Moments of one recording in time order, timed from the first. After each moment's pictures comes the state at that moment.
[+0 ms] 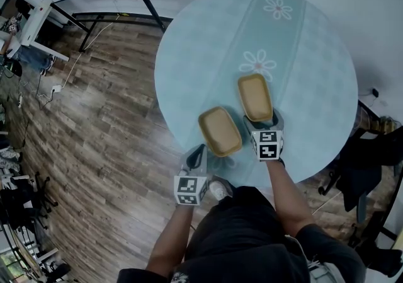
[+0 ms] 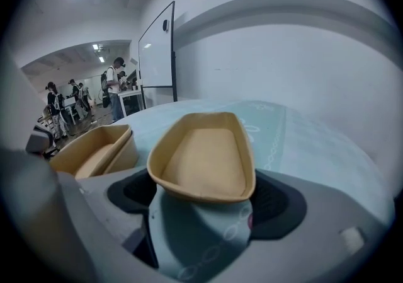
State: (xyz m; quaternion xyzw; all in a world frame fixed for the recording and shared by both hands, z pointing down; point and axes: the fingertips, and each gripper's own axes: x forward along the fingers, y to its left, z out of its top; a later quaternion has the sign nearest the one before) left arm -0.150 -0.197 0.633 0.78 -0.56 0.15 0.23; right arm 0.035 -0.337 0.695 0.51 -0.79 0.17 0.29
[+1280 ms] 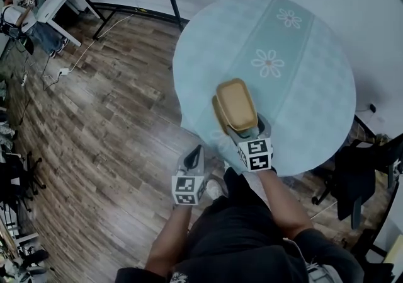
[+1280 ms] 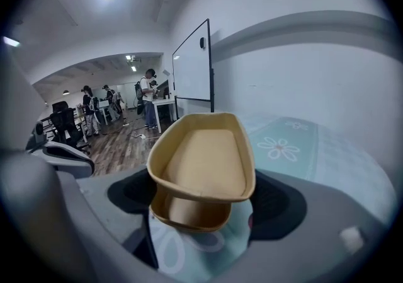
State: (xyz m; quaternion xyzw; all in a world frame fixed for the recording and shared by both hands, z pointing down) left arm -0.189 -0.094 0.610 0.75 -0.62 0.12 0.21; right arm -0.070 -0.215 0.617 0.41 -0.87 0.13 0.25
